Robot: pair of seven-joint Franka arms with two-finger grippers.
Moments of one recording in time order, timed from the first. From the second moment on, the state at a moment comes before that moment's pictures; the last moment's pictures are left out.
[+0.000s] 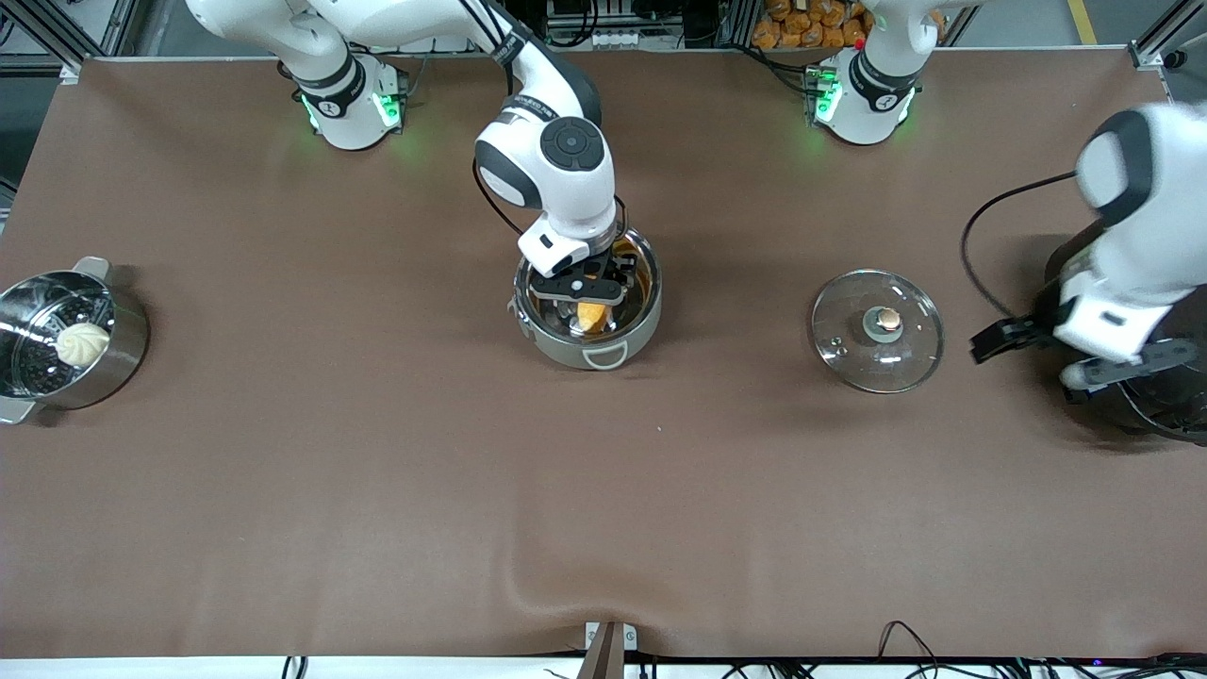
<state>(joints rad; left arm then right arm) 0.09 0.11 -0.11 -1.80 0.02 1.96 -0.25 0.62 0.49 0.25 -1.70 -0.18 2.24 1.07</state>
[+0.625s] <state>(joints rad) 0.09 0.08 -0.13 -1.53 0.01 1.61 -0.19 0.42 0.29 0.23 -1.66 -0.13 2.04 0.89</state>
